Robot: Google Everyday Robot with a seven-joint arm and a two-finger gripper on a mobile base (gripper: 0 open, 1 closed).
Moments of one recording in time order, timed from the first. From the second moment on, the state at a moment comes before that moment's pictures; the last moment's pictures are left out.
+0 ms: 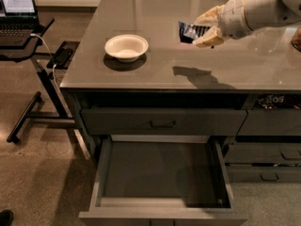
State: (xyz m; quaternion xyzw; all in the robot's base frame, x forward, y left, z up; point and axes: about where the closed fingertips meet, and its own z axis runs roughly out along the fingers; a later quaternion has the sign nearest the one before) arm 0.695 -0.165 0.949 -0.65 0.59 -0.01 0.47
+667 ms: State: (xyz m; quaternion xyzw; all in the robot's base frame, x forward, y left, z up) arm 0.689 -0.145 0.901 -0.66 0.60 0.05 0.44
